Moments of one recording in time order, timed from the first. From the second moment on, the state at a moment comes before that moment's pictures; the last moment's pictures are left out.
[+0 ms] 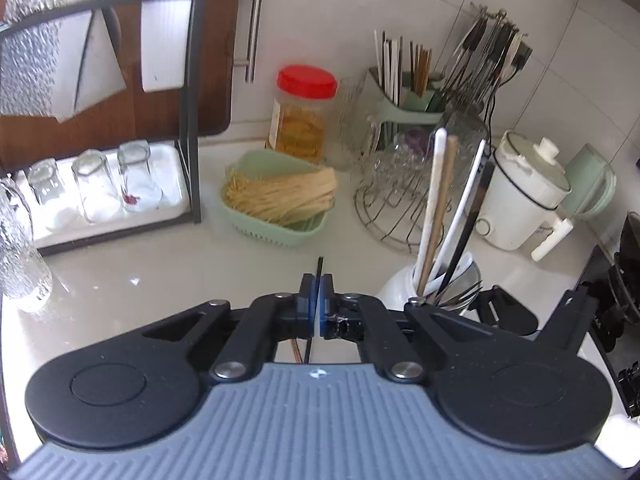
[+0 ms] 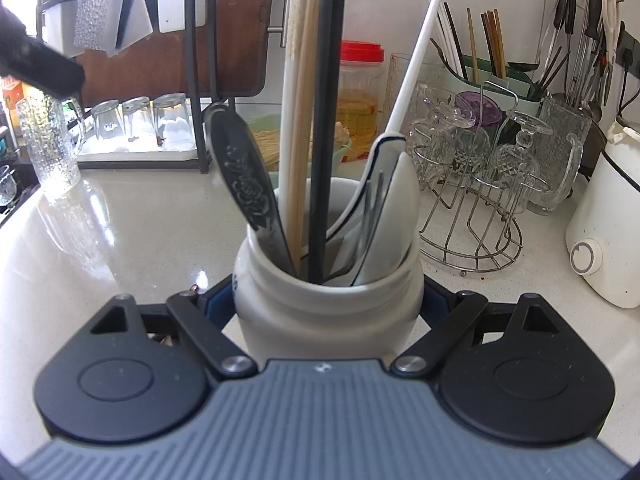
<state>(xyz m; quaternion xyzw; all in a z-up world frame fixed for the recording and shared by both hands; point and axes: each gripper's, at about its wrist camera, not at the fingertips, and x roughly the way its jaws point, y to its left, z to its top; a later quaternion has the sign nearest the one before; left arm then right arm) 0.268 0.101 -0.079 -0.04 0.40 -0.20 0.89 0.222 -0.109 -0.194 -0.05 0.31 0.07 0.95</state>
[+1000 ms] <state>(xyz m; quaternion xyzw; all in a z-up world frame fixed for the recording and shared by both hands) 0.393 0.013 -0.212 0.06 0.52 -0.23 0.82 0.222 -0.127 -0.192 -0.04 0.32 0.04 0.94</state>
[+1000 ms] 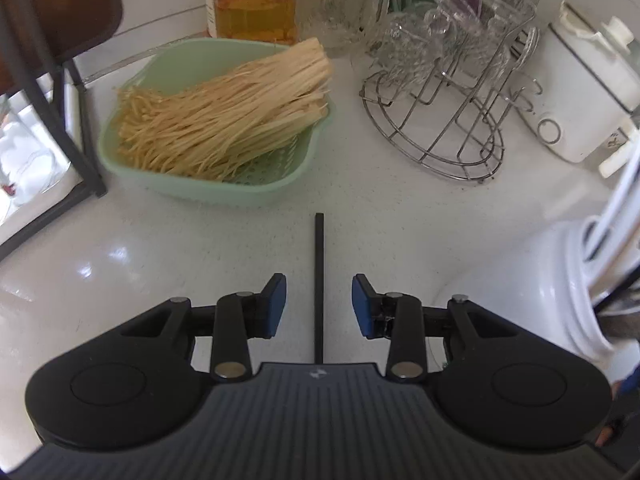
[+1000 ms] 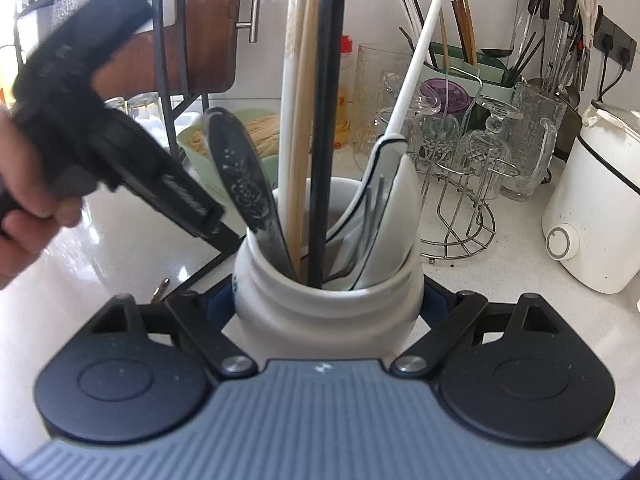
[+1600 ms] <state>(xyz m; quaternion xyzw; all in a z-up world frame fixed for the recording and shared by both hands) 0.416 -0.009 -0.223 0.11 0.52 -0.20 0.82 0.222 -0.126 -0.192 -0.04 0.32 0.05 0.95</state>
